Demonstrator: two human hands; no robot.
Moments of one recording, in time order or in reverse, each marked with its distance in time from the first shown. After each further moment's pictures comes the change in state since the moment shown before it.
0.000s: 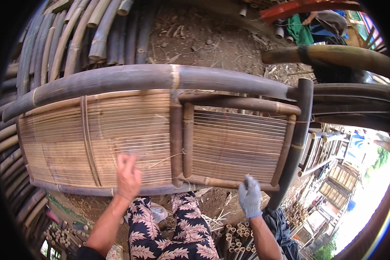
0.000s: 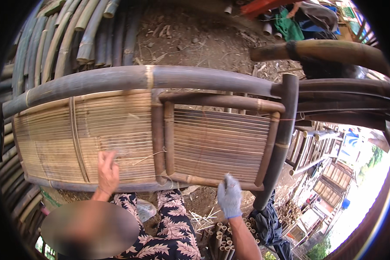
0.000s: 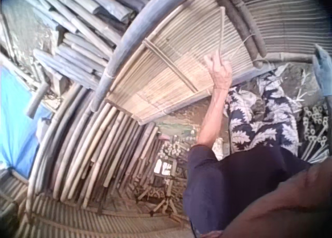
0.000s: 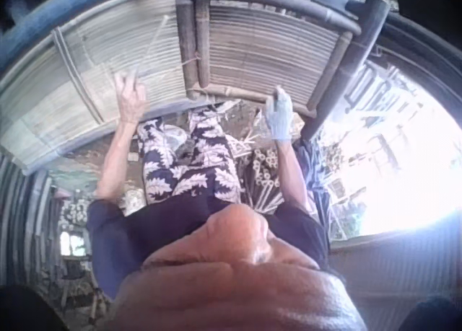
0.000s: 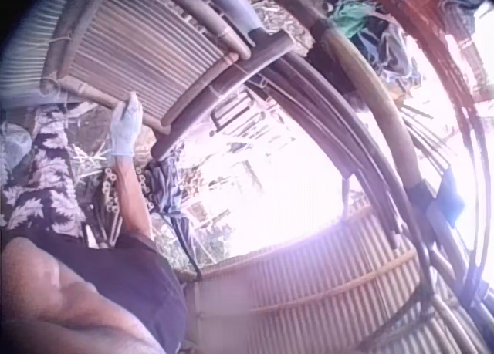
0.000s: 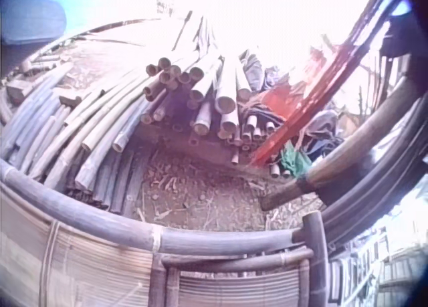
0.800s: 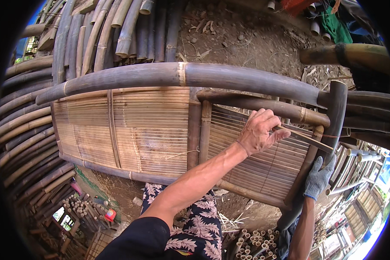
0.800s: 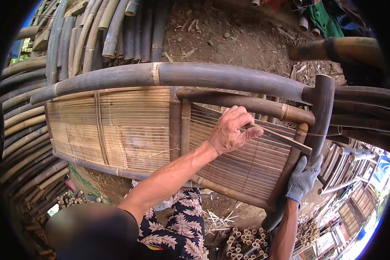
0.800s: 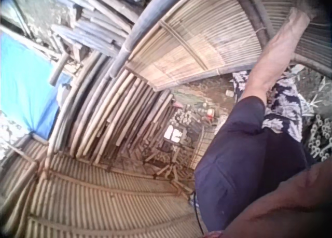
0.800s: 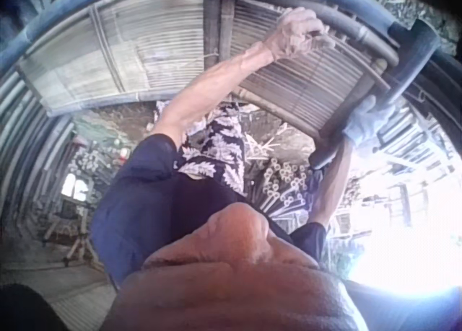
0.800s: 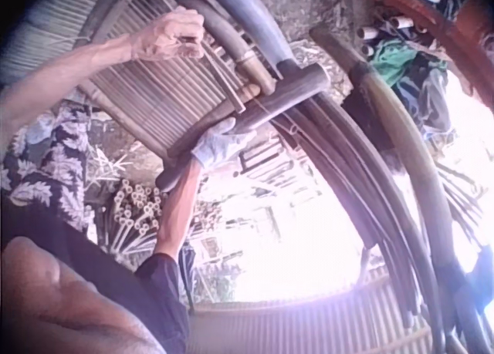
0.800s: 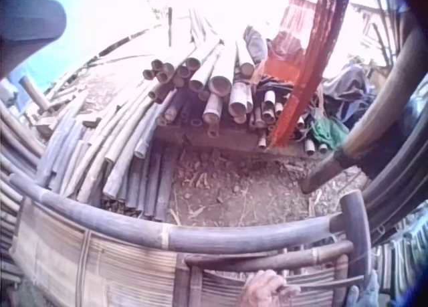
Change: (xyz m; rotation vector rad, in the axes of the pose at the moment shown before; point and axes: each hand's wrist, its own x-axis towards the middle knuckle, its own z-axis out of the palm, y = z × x) left_hand 0.171 0.222 0.232 -0.456 0.048 0.407; right_hand 0.166 0.128 -0.106 -0.314 0.526 0.111
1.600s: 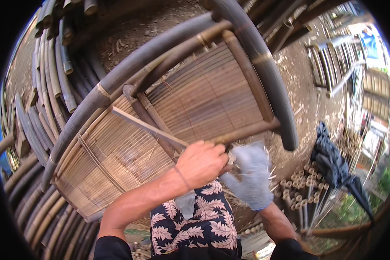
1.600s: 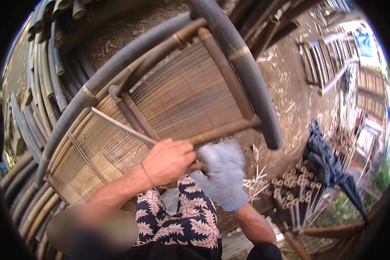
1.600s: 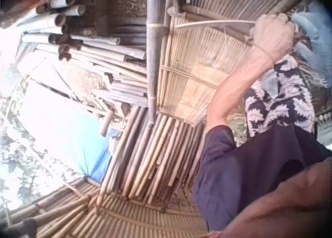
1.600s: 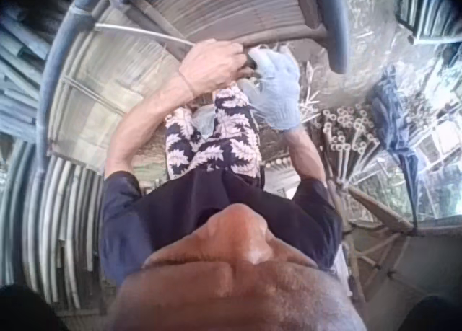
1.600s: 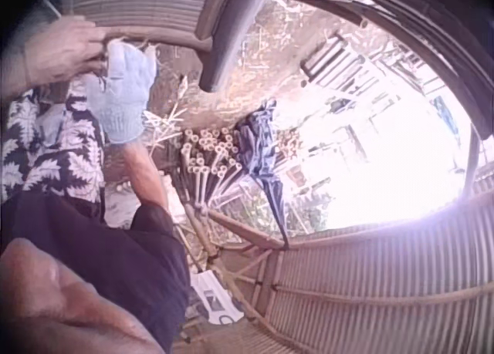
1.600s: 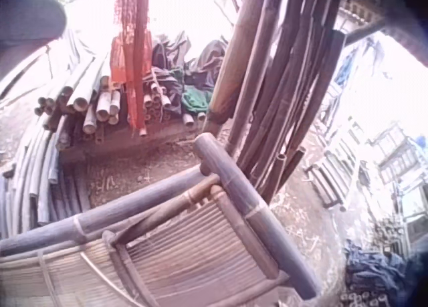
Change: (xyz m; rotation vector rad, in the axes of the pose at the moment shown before) left_hand -0.113 0.171 -0.061 0.341 -1.161 0.331; right_hand -0.205 -0.096 -0.149 0.559 -0.240 -0.145
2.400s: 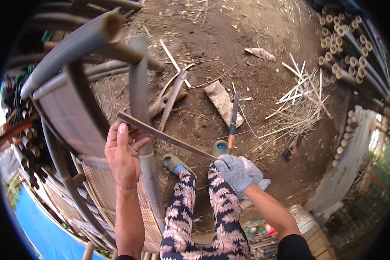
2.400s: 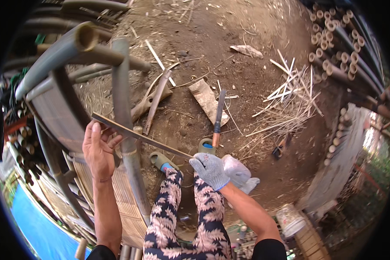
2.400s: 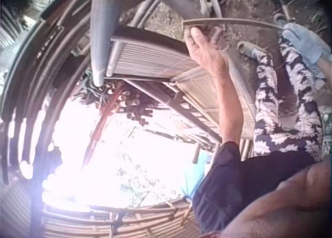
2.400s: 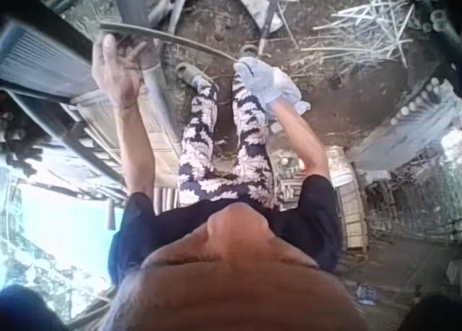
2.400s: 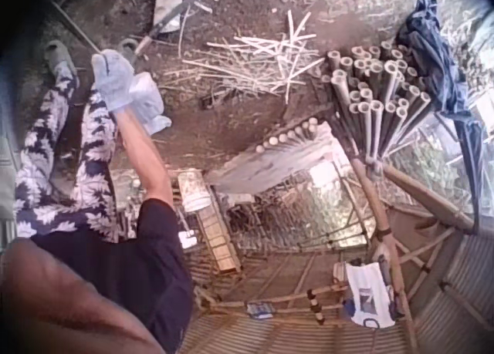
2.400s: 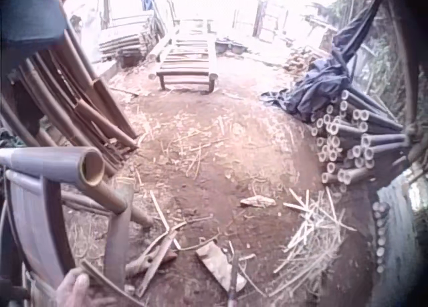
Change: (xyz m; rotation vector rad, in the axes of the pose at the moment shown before) left_hand 0.041 0.085 0.295 -0.986 0.169 -0.474; right_hand -0.426 0.157 0.309 0.619 0.571 0.788
